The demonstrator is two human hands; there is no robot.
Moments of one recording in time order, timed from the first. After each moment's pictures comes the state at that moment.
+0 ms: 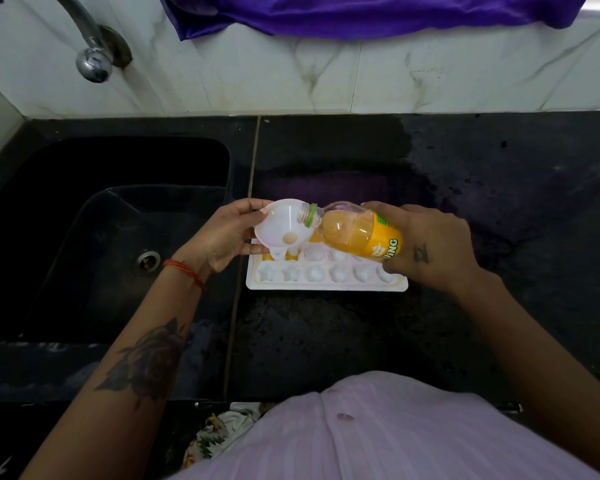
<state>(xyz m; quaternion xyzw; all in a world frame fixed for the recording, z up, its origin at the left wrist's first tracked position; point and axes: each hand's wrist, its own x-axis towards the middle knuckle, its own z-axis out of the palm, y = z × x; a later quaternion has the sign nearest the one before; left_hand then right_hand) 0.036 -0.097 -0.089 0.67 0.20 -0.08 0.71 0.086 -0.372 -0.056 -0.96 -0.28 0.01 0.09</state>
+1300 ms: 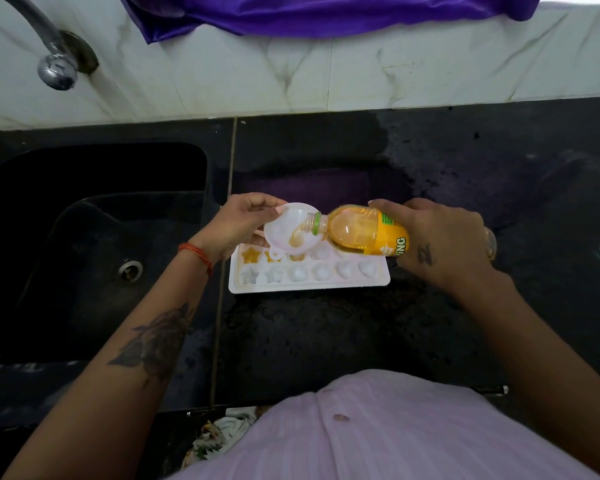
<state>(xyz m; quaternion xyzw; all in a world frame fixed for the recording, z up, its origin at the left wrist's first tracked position) 0.067 -0.121 -0.089 0.77 0.12 -0.09 0.62 0.082 -0.402 -0.047 -0.96 -0.27 -0.03 0.01</state>
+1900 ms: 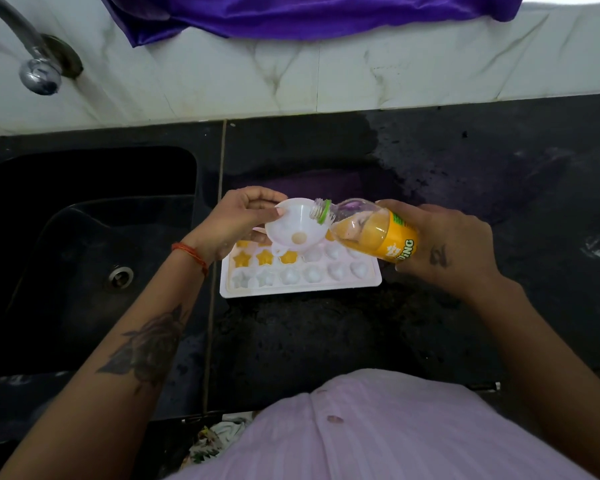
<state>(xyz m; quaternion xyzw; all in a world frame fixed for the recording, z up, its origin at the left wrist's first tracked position) 0.074 -0.131 -0.079 0.75 0.10 -0.09 0.64 0.076 -0.419 -0.047 -0.97 -0.21 -0.01 0.09</state>
